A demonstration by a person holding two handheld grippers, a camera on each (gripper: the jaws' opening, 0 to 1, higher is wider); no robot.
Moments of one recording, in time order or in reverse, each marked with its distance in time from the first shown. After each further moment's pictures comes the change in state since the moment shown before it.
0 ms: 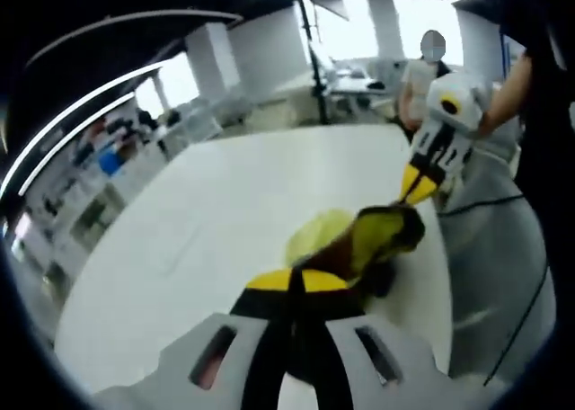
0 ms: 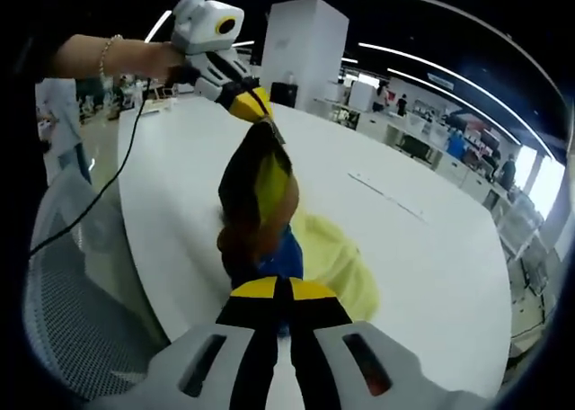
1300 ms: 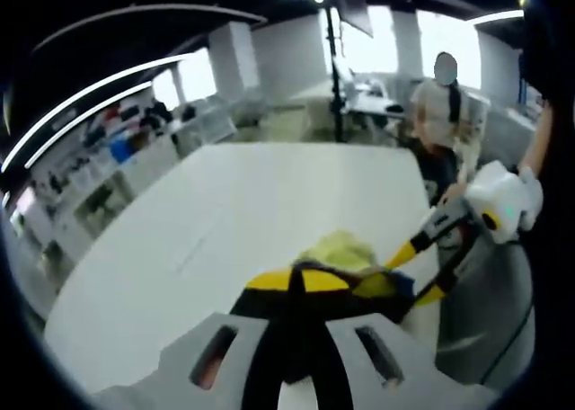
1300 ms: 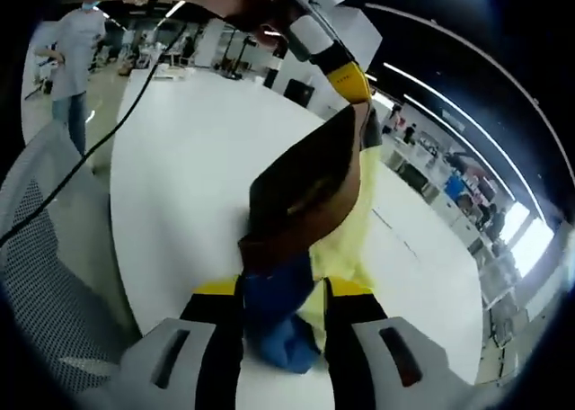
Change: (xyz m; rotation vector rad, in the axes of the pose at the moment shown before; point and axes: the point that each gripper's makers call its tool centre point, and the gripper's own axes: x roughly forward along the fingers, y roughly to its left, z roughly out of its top) left arm -0.011 0.008 0.029 -0.085 -0.020 0.030; right arm 0.053 0.047 0.028 -0.252 0.030 -0.017
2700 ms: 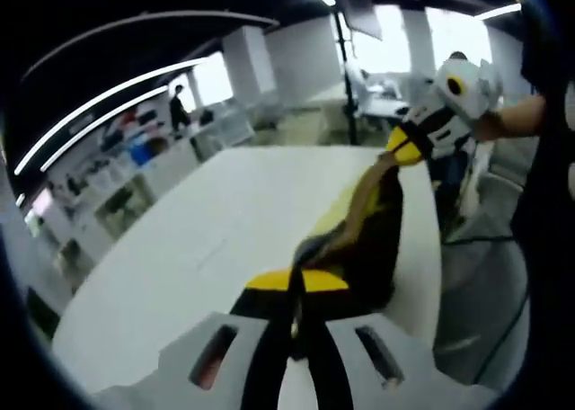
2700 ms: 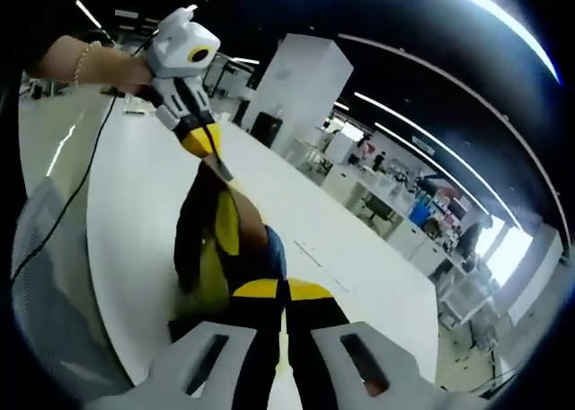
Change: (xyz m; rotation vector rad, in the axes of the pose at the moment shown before) left arm -0.064 0.004 0.013 0.011 -0.026 0.116; right arm -0.106 -0.139 0.073 0.019 -0.181 -0.227
